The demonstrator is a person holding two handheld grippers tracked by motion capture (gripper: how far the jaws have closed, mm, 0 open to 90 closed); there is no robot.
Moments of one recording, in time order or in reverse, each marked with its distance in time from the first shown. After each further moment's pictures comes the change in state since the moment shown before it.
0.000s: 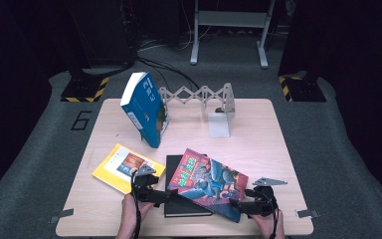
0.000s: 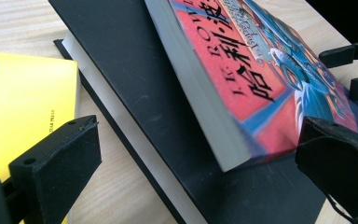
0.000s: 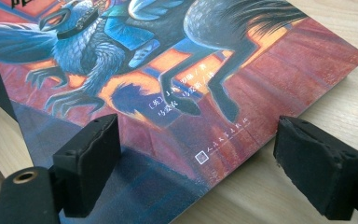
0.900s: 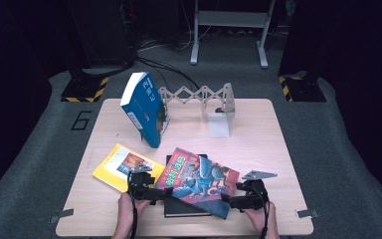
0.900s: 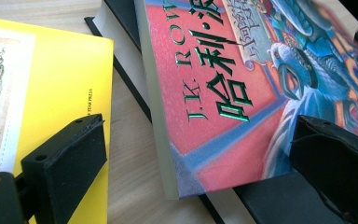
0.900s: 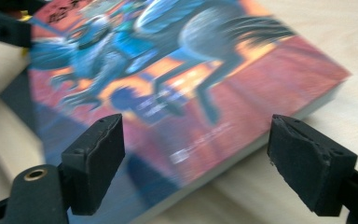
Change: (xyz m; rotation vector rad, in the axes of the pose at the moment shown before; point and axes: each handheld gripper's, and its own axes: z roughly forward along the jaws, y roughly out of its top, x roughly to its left) left arm 0.017 -0.004 0.002 0.039 0.029 -0.061; right arm 0.025 0.029 0.007 0.014 -0.003 -0.080
